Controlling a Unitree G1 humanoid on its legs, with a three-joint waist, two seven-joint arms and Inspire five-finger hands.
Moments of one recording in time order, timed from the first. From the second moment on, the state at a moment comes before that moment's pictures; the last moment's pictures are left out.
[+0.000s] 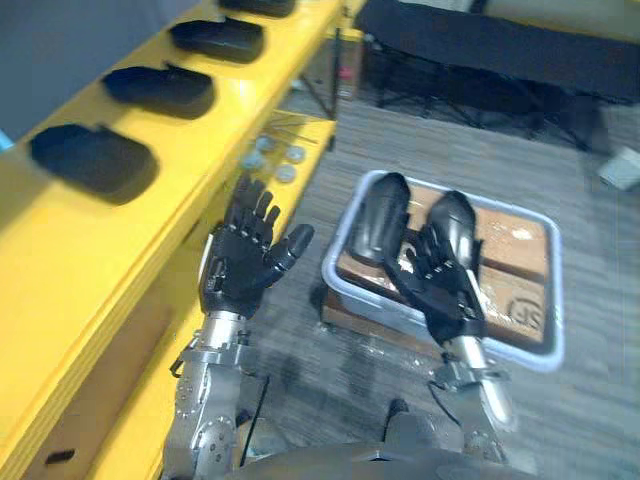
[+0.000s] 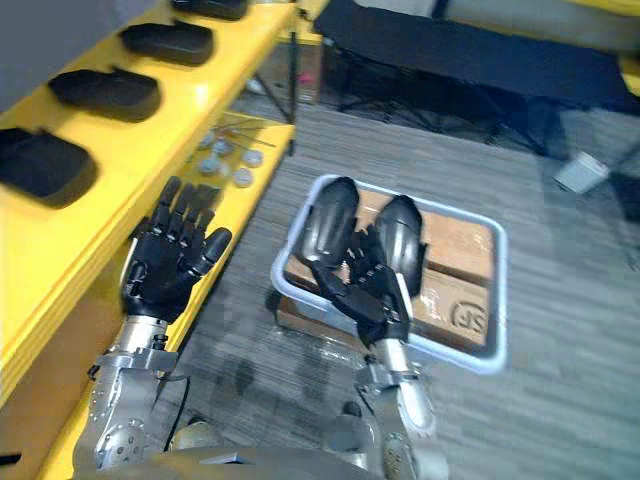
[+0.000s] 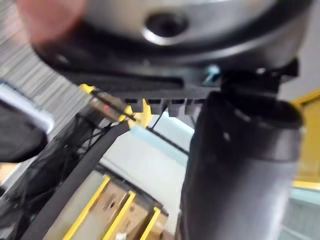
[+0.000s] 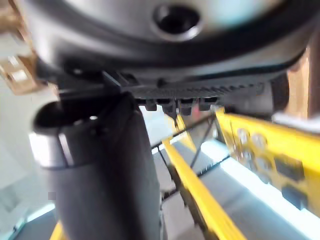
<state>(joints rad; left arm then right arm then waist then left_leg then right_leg) 0.35 0.02 -0.12 -0.44 -0.64 -0.09 -0.11 0.42 -0.13 0.05 -0.19 0.57 -0.21 0.13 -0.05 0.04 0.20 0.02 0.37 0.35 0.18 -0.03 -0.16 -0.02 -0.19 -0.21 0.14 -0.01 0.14</state>
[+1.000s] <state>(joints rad) 0.15 0.13 -0.11 -0.19 -0.51 -0.05 -0.14 -0.13 -0.27 -0.27 0.18 0.40 -0.21 -0.36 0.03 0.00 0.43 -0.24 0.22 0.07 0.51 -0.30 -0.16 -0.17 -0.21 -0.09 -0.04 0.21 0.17</state>
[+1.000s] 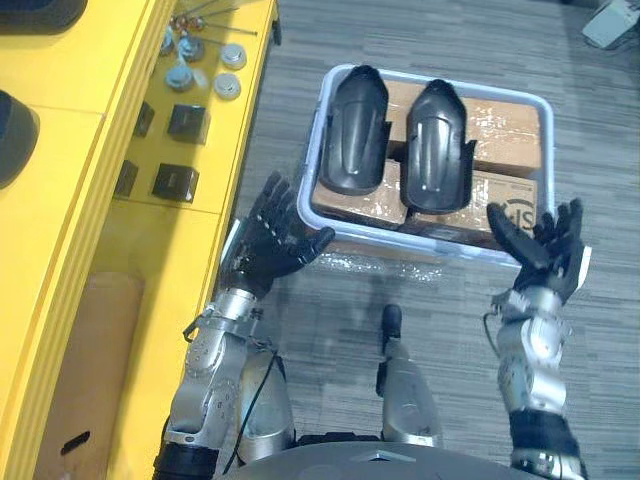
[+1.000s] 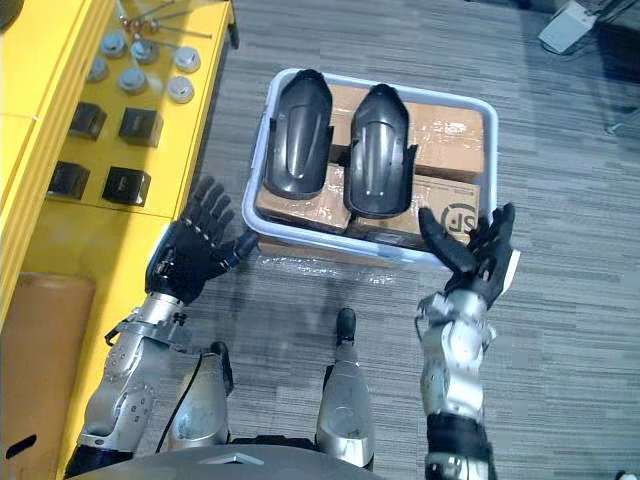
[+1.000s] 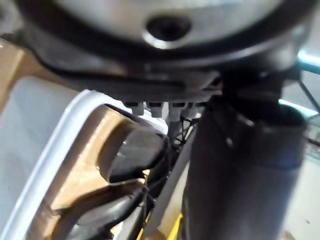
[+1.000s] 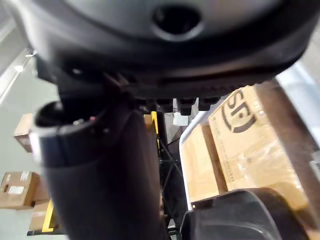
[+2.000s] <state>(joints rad) 0.13 0.16 -0.24 0.31 -0.47 -0.11 -0.10 -0.81 -0.96 -0.08 1.07 0.24 0.23 -0.24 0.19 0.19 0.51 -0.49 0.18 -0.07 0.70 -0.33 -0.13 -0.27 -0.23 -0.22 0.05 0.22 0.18</state>
